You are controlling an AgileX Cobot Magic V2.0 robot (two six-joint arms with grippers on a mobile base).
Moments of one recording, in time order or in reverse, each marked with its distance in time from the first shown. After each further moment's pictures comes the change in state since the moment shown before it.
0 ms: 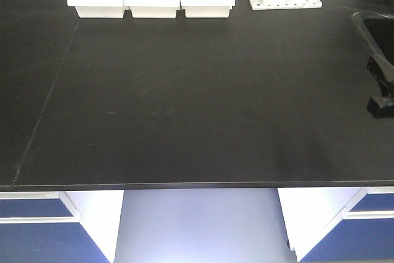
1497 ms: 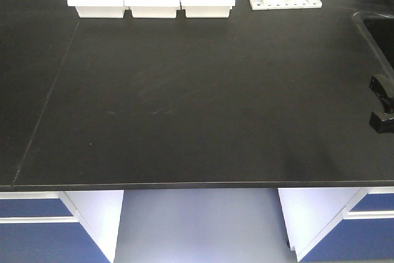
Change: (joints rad) left arm 0.000 0.000 0.000 0.000 0.000 0.000; right arm 0.000 -0.042 0.006 -0.320 0.098 0.338
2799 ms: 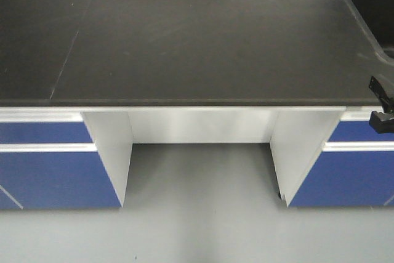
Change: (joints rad) left arm 0.000 0.000 0.000 0.000 0.000 0.000; right arm 0.000 0.001 0.000 0.000 0.001 0.001
